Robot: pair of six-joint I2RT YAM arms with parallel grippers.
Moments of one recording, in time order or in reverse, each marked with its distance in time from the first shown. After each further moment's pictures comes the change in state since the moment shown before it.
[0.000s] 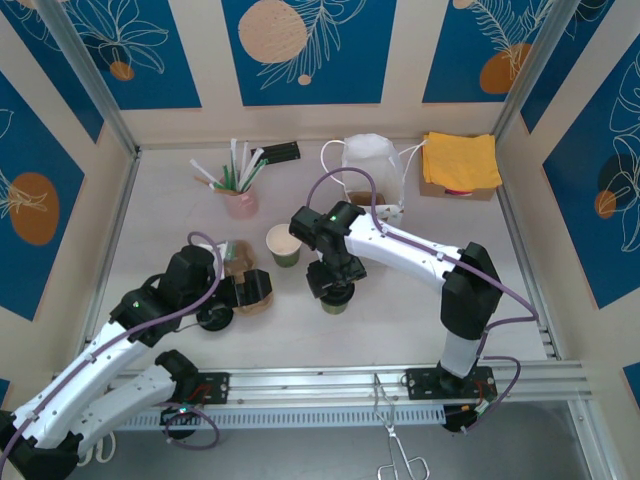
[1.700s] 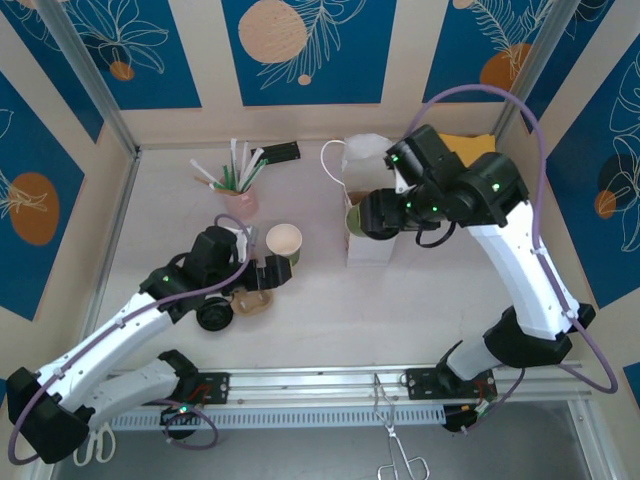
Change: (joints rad) left arm -0.009 0.229 0.046 0.191 0.053 0.053; right arm -0.206 -0.287 0.650 -0.360 0.070 0.077
